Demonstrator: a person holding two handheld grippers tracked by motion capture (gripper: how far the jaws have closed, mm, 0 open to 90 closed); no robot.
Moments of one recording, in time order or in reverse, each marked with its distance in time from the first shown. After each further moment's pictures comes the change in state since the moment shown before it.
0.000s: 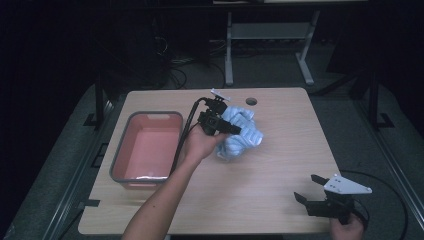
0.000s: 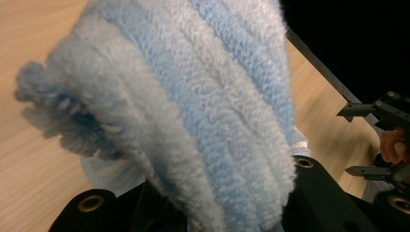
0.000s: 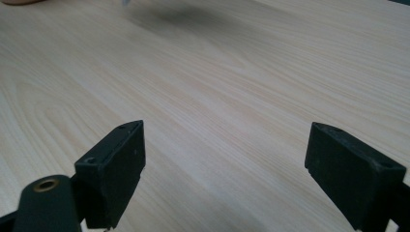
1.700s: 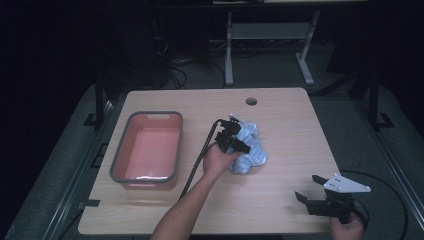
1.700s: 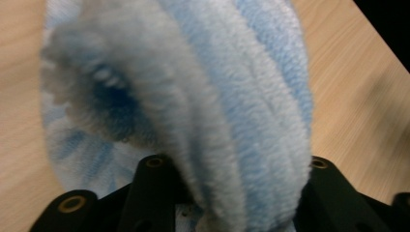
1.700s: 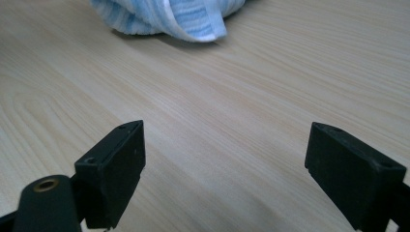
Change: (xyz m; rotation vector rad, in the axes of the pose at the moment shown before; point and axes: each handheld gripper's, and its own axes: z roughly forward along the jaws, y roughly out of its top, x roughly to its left) left arm 0.005 -0.032 0.091 0.090 0.039 -0.071; right arm -0.005 -0.005 0.005 0.032 -0.012 0.020
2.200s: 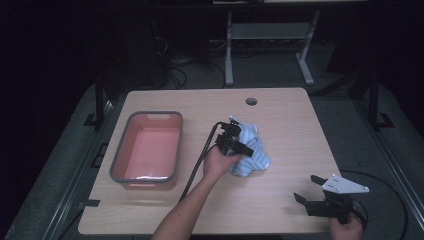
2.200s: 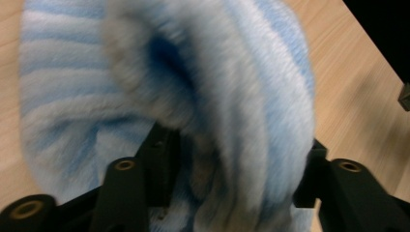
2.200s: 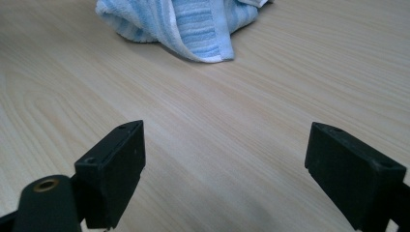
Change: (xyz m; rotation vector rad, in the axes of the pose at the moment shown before) left arm 0.002 -0.009 -0.002 -0.026 -0.037 -0.025; right arm 0.003 0.002 0.000 0.001 0.013 -0.028
